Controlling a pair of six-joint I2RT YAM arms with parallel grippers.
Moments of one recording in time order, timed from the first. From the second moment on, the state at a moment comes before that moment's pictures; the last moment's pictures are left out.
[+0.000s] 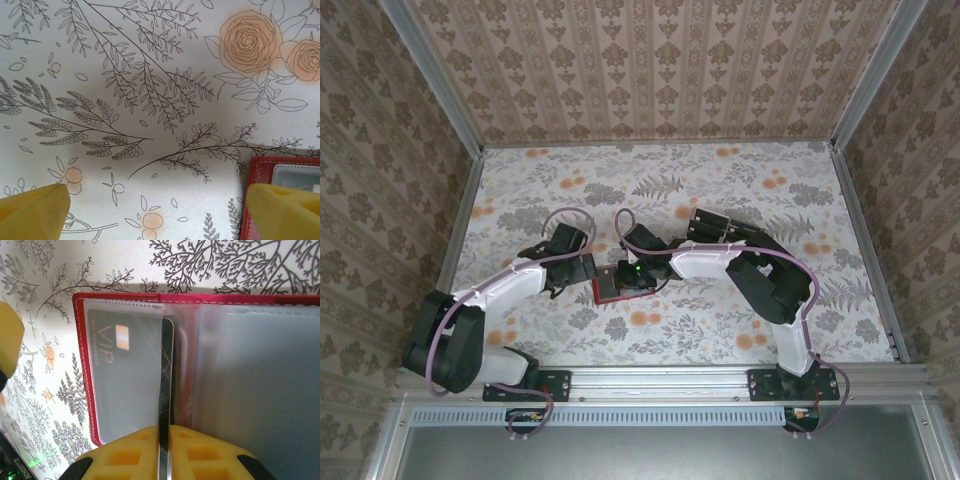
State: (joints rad) left arm -0.48 1.35 0.69 -0.51 -0.20 -0.66; right arm 0.83 2.00 1.22 -0.20 -0.33 0.78
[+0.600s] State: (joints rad) left arm -0.48 1.35 0.67 -0.49 -0.20 -0.65; right arm 0.85 1.93 1.22 -0.23 -0.36 0.78
